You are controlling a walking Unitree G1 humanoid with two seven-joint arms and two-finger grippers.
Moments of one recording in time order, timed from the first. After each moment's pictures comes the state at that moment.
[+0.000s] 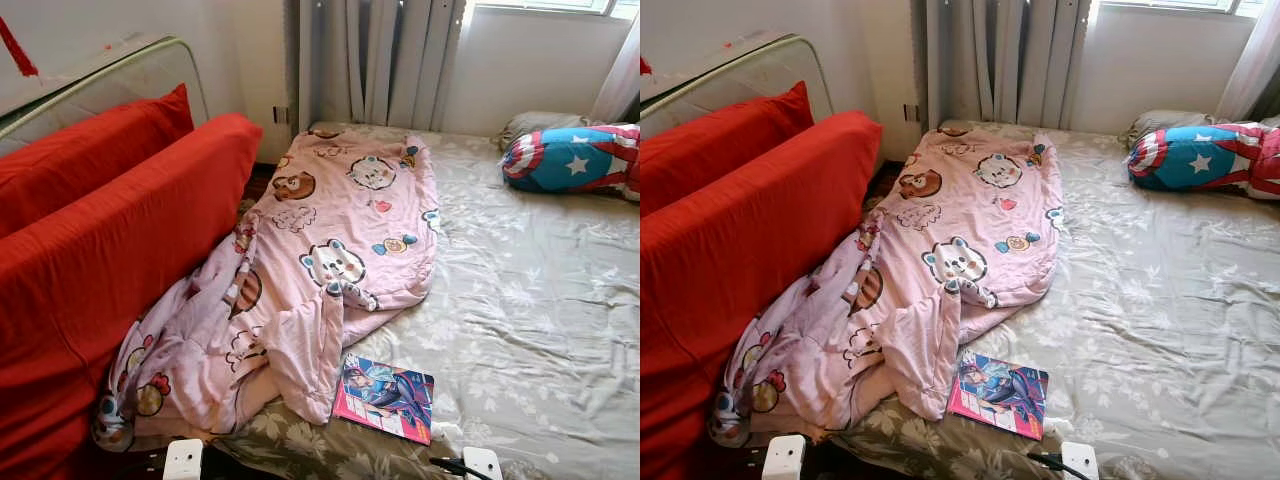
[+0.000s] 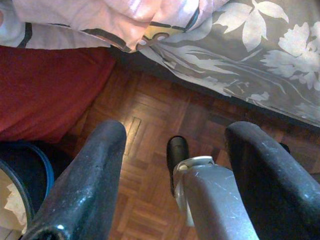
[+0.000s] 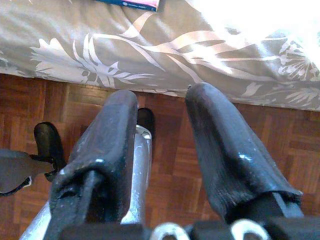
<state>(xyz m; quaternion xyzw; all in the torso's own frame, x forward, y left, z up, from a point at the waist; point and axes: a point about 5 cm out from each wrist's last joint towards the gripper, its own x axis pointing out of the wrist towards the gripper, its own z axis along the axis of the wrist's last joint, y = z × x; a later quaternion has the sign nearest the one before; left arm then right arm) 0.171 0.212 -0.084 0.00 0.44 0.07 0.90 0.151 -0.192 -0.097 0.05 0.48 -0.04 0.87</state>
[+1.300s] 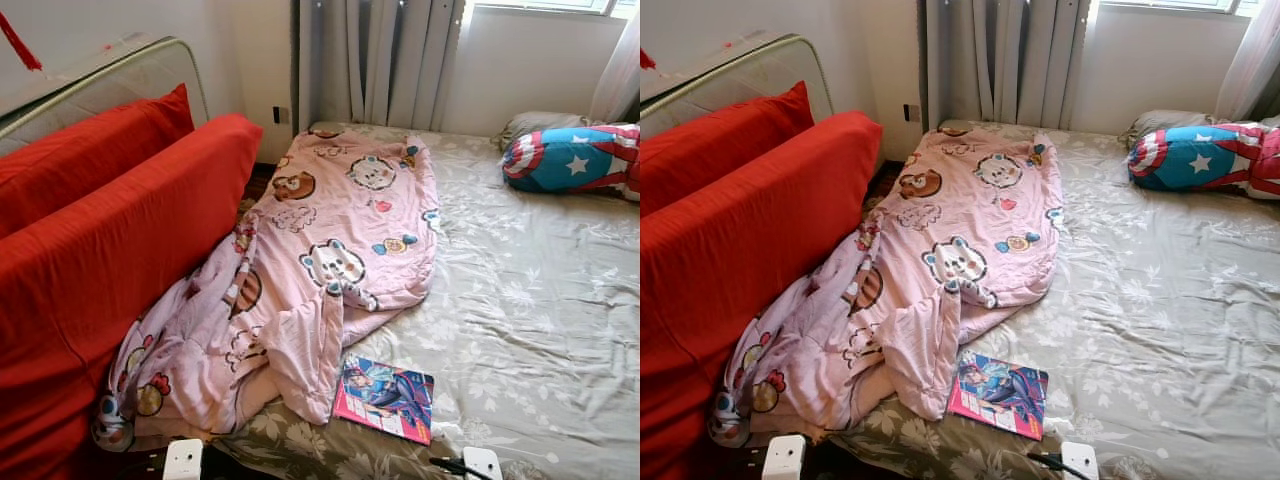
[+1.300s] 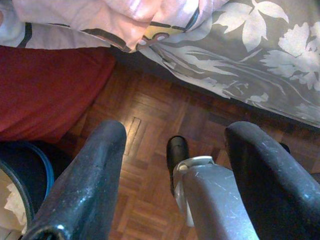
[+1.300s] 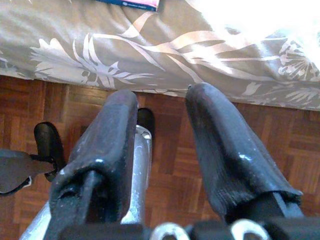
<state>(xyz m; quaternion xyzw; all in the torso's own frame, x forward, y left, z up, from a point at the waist) 0.171 0.212 -0.084 0.00 0.44 0.07 0.90 0.151 -0.192 -0.097 0.05 0.48 -0.04 0.87</state>
